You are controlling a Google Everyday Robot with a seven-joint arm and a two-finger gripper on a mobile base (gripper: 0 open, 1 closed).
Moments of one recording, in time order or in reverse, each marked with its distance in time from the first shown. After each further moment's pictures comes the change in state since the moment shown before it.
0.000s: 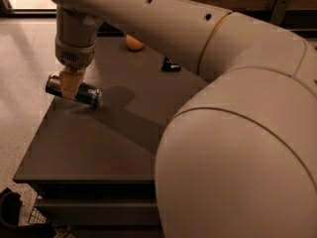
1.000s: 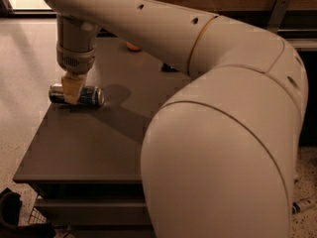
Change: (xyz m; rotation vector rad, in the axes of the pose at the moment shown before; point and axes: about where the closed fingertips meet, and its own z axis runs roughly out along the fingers) arm 0.002 0.000 0.022 -0.038 0.043 0.001
